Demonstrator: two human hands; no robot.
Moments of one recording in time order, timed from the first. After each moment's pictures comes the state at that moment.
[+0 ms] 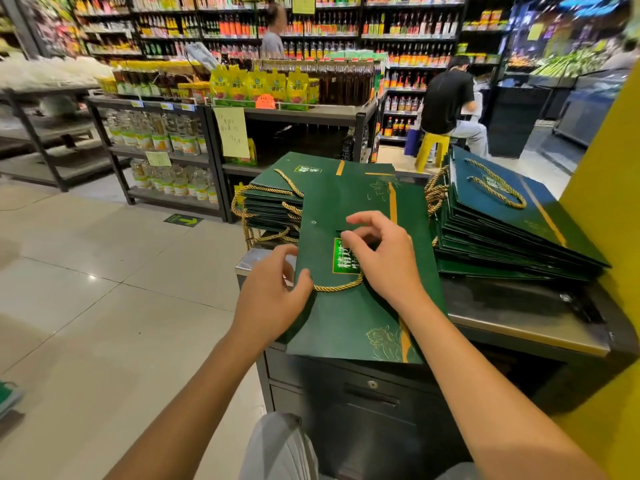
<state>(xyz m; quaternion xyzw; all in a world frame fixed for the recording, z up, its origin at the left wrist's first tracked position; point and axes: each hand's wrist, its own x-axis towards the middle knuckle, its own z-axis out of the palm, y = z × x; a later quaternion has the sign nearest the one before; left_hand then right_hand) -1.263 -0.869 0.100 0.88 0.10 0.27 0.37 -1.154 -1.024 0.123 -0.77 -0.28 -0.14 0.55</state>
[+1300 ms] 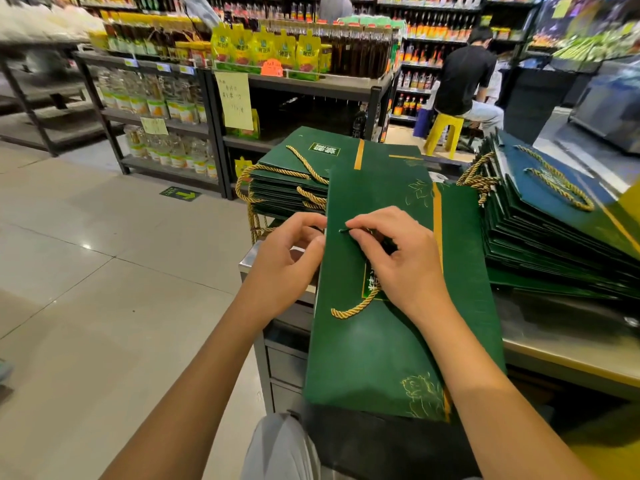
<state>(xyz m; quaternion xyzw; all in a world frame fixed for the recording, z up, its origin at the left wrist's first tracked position) -1.221 -0.835 0.101 0.79 -0.02 0.24 0.56 -1.137 -1.004 0.108 -0.76 -0.41 -0.25 0.44</state>
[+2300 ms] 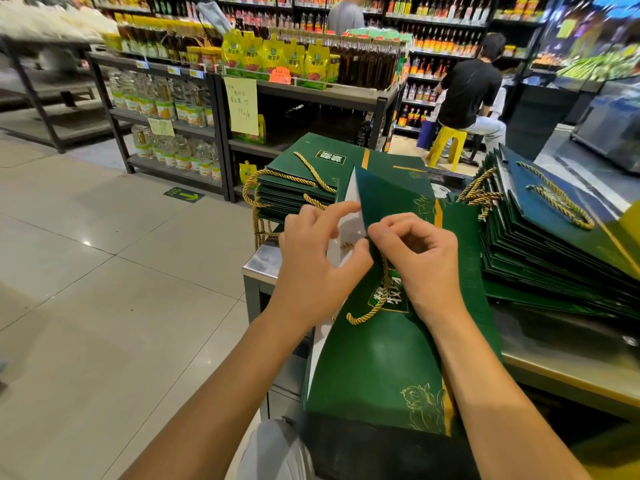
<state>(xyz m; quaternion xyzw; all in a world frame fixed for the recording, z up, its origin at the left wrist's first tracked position) -1.220 -0.875 0.120 0.83 0.02 0.36 0.42 -1.144 -1.010 0.123 -0.64 -0.32 -0.08 0.70</state>
